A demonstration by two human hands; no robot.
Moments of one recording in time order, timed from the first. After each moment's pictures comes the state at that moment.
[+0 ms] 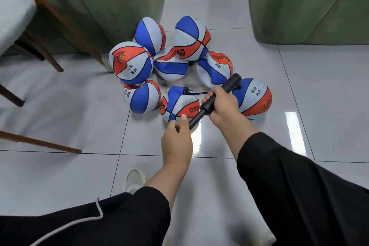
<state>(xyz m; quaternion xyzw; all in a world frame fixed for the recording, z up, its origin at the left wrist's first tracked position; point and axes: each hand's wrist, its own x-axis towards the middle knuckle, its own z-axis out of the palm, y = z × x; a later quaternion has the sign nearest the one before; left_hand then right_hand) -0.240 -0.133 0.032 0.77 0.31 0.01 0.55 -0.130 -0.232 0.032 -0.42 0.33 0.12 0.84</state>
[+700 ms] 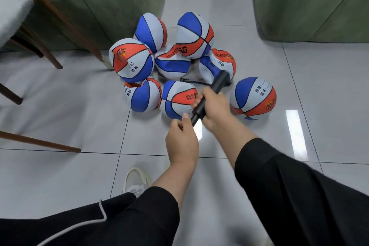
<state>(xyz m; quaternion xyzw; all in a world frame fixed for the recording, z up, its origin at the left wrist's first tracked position) -0.232 -0.140 0.029 0.76 0.35 0.04 0.54 -0.136 -0.207 0.032 -0.45 0.28 0.15 0.83</state>
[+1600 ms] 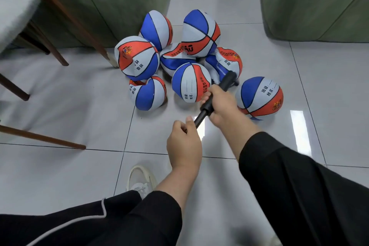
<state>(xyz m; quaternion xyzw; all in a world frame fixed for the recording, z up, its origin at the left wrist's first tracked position) -0.239 -0.137 0.033 0.79 0.35 0.04 0.50 -0.121 -0.207 0.025 -0.42 0.32 0.18 0.83</state>
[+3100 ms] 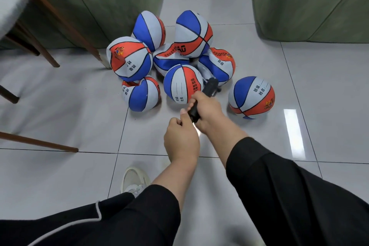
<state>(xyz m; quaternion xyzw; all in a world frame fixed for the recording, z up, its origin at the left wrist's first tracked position) -0.221 -0.143 0.035 0.78 0.38 0.02 0.49 -0.135 -0.194 0.019 -0.43 0.32 0.20 0.82</state>
